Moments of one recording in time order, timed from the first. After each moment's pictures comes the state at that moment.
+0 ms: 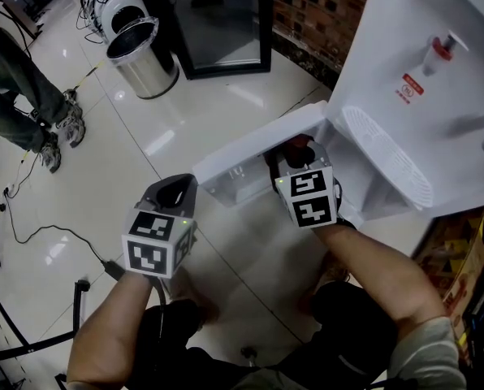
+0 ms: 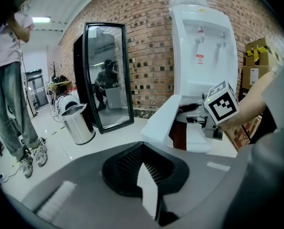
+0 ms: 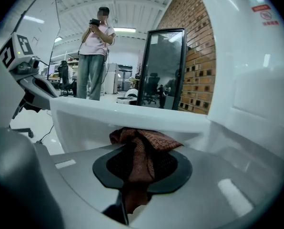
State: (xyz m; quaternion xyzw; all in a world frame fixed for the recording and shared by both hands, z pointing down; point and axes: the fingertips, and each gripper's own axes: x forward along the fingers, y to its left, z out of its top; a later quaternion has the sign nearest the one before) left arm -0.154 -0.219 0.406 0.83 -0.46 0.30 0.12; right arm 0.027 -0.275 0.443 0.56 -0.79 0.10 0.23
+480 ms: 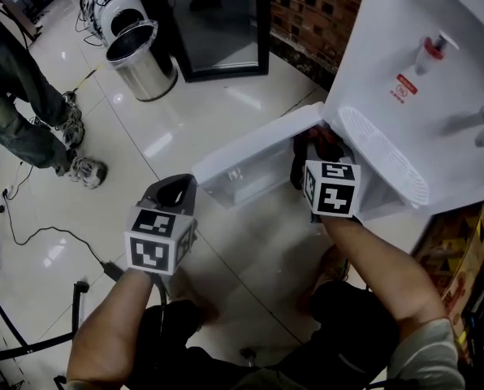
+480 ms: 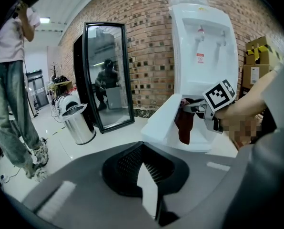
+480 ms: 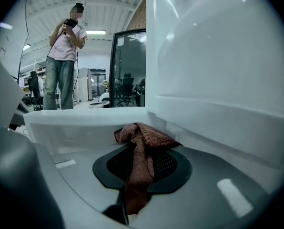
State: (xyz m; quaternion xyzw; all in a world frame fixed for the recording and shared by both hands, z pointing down) left arm -0.155 -0.218 0.409 0.82 -0.47 0.30 0.12; right arm 0.114 -0.279 0.442 0.67 -0.70 0.16 0.18
